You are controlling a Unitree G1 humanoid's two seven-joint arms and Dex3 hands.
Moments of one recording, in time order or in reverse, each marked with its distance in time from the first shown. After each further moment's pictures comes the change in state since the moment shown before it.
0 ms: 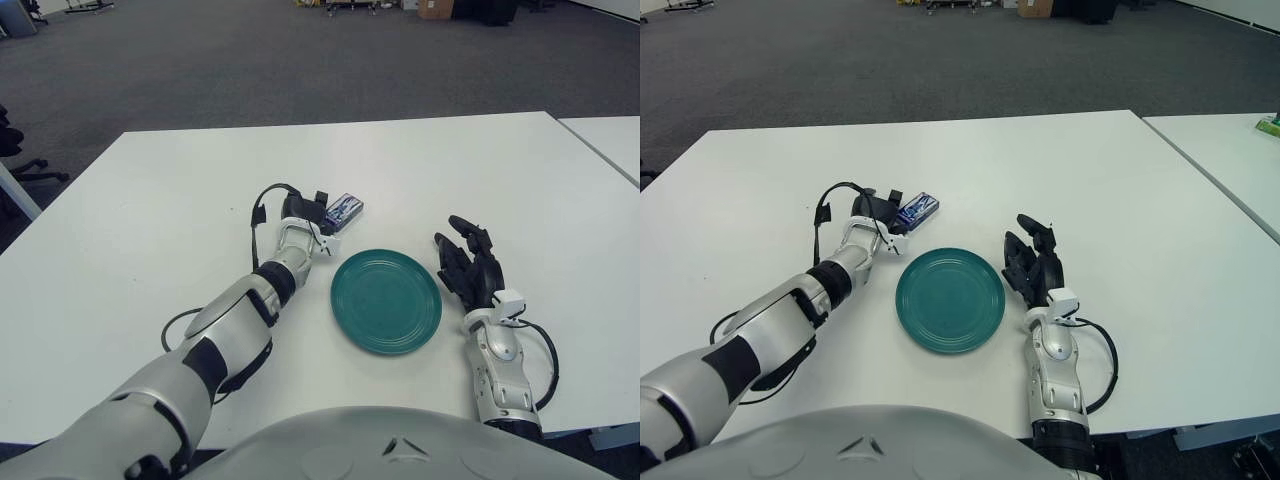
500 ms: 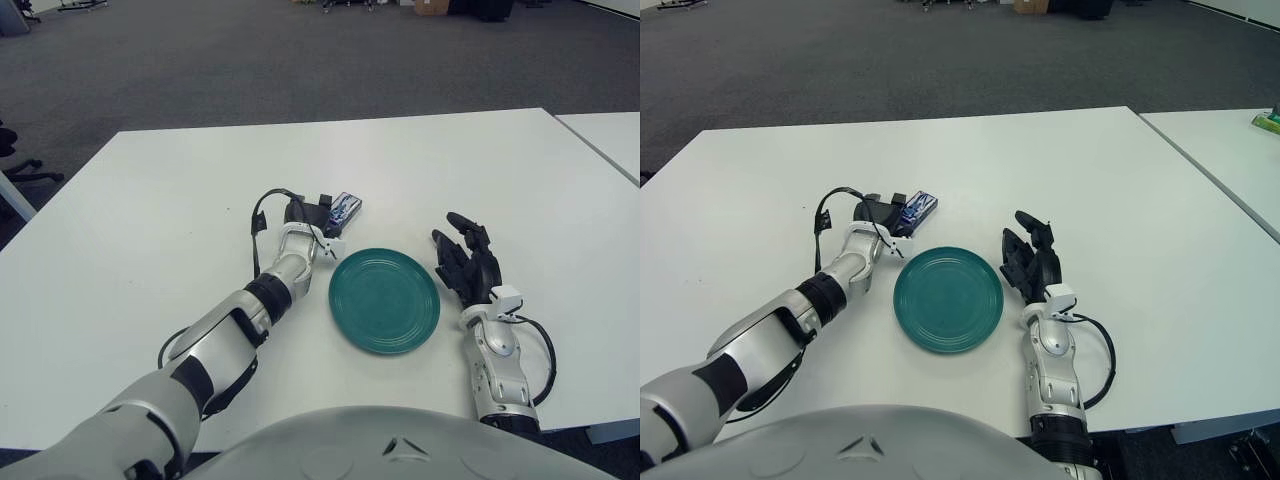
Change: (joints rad) left arm 0.097 0.095 0.073 -0.244 -0.045 0.017 -0.012; right arm -0.030 0.002 0.012 0.017 -0.001 0.000 -0.009
